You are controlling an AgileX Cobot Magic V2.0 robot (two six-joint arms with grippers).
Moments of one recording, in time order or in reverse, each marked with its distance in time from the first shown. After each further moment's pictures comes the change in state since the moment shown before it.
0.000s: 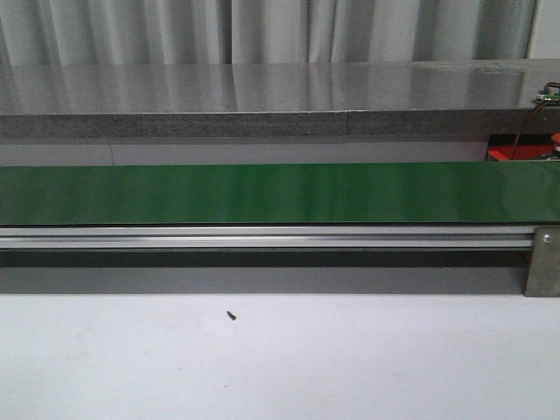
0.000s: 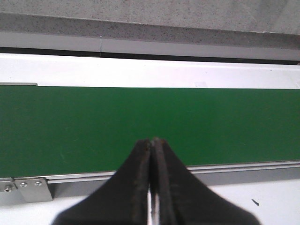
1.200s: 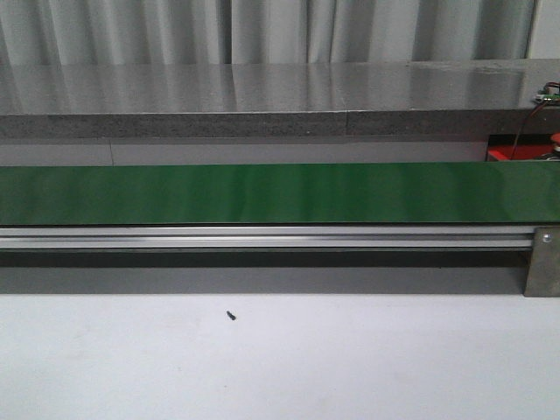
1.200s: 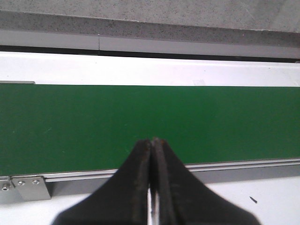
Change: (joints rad) left arm 0.000 0.000 0.000 0.000 0.008 0.000; right arm 0.000 0.240 0.000 -0.002 -0.065 0.002
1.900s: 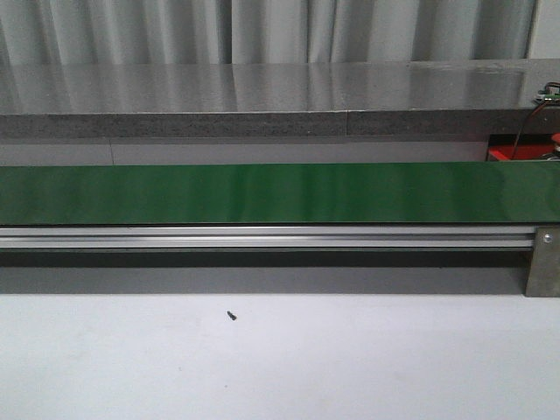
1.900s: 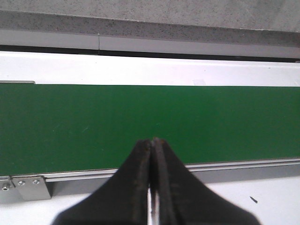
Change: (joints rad) left arm 0.000 0.000 0.000 0.000 0.000 0.000; right arm 0.203 -0.323 -0.050 0.079 0.086 -0.081
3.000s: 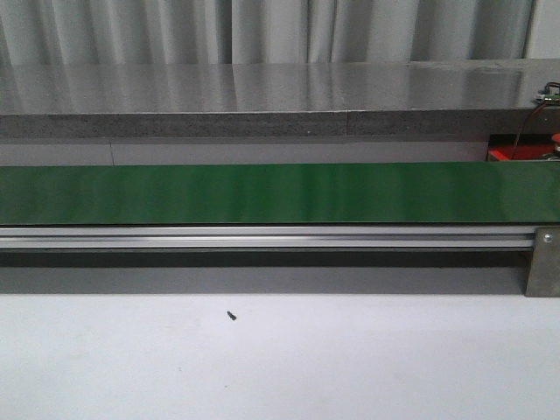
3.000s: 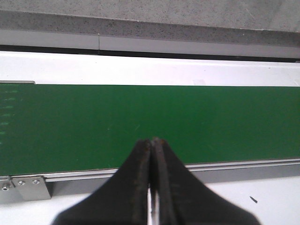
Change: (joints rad) left arm 0.000 0.000 0.000 0.000 0.000 0.000; right arm 0.272 -0.248 0.000 -0.011 0.060 -0.061
